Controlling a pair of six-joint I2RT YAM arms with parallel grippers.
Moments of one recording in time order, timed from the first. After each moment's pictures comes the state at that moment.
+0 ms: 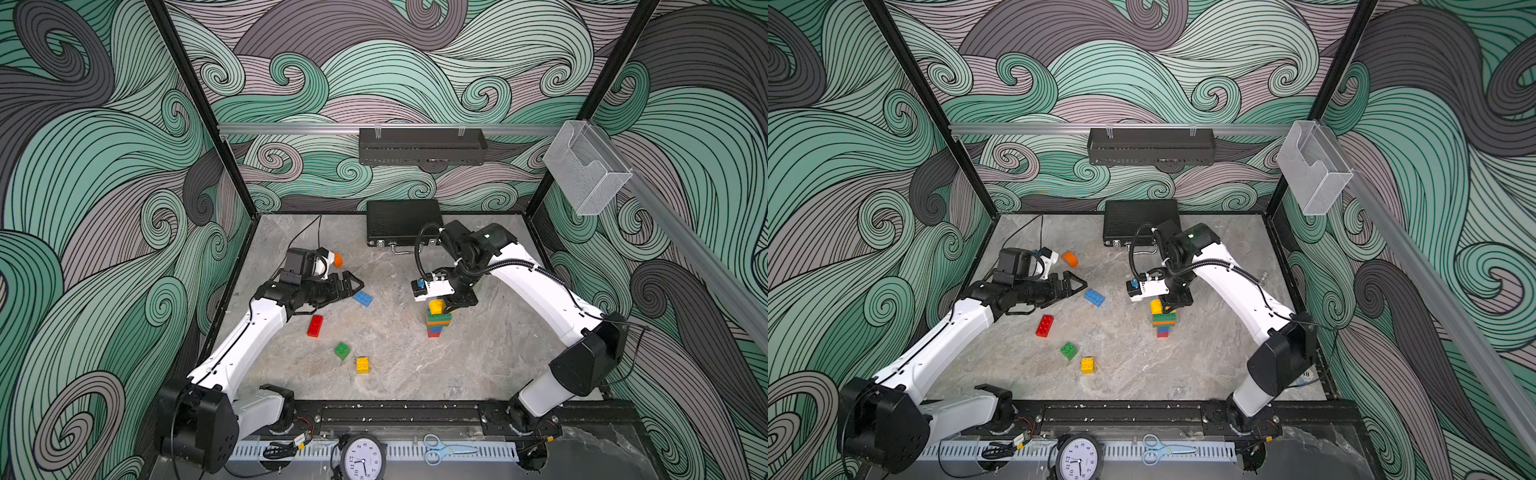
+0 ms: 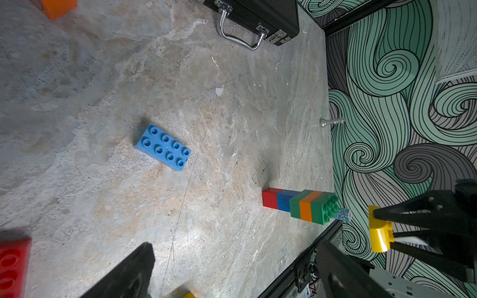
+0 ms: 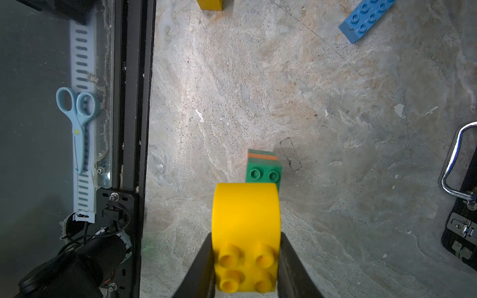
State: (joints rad) left arm -0.24 1.19 0.88 -0.54 0.54 -0.52; right arm 0.59 1.62 1.62 -1.49 -0.26 -1.20
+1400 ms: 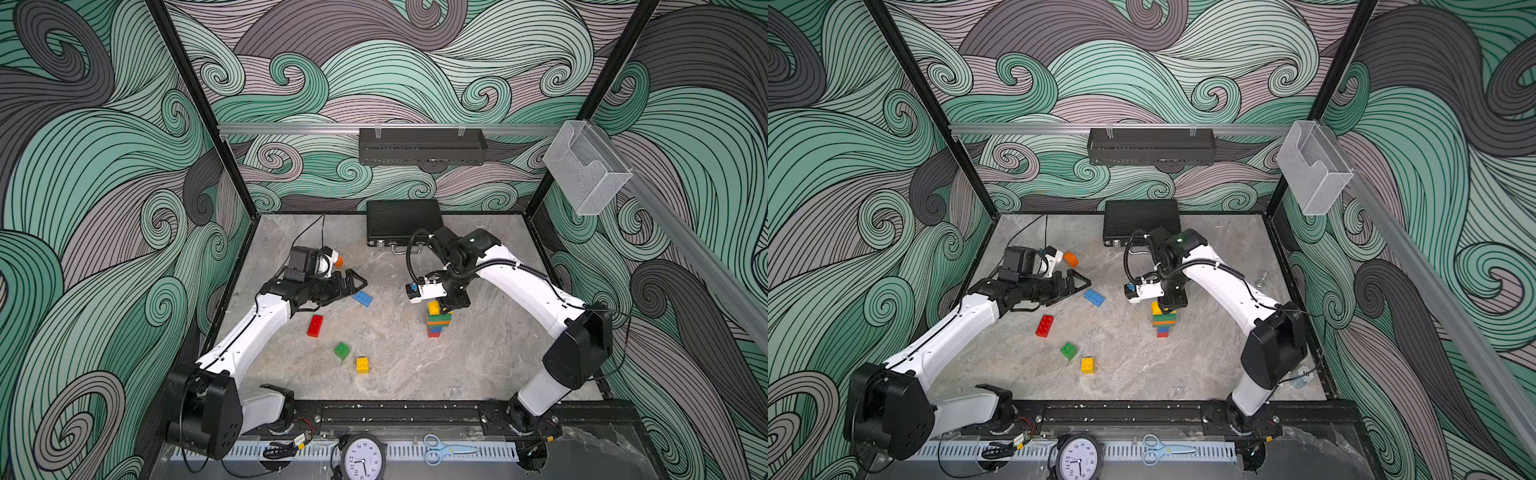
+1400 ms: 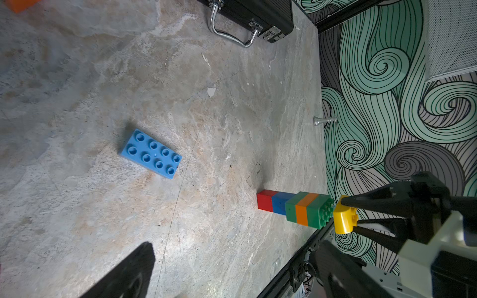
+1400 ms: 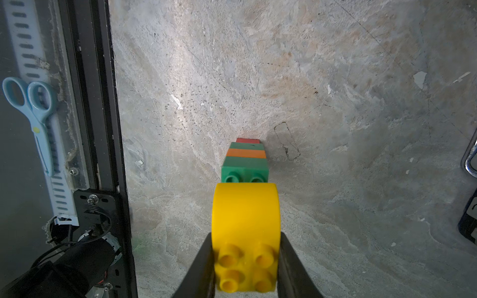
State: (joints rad) left arm -0.24 1.23 0.88 -0.48 0.58 -0.53; right arm 0.61 1.67 1.57 -1.42 -0.16 -1.13
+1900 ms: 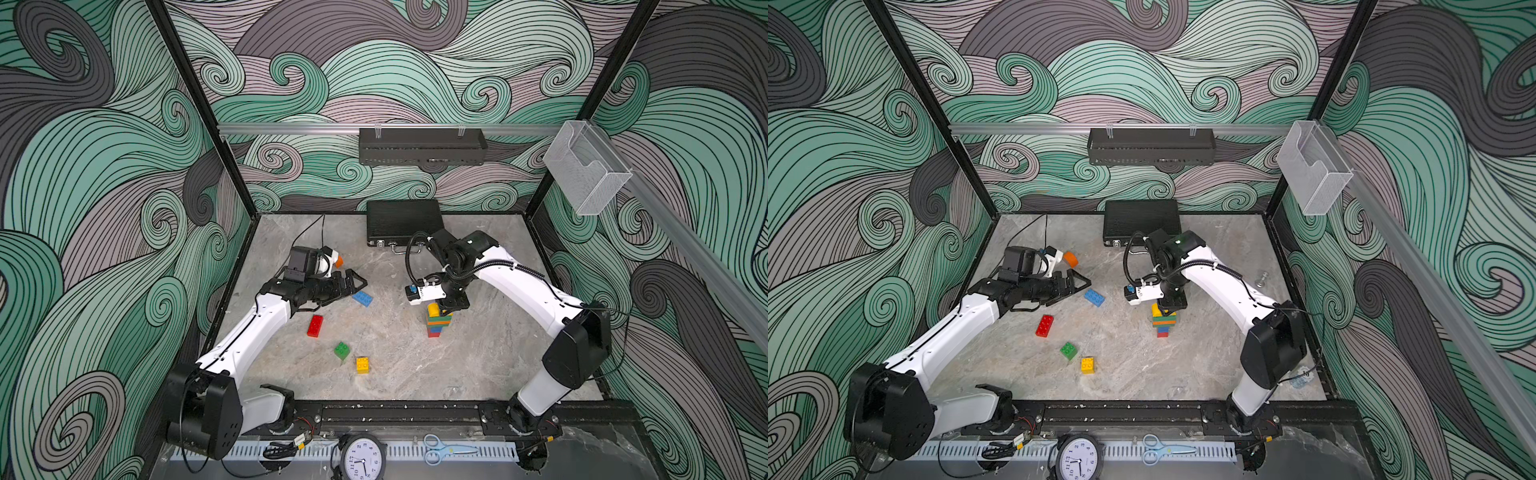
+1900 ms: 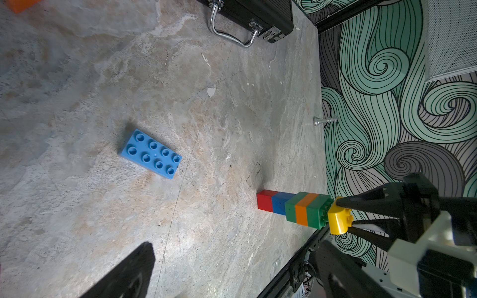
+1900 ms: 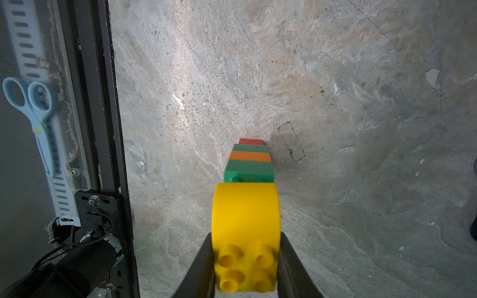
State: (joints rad) left arm -0.24 1.23 0.88 -0.48 0.58 -0.53; right arm 0.61 1.68 1.55 -1.41 -0.16 -1.12
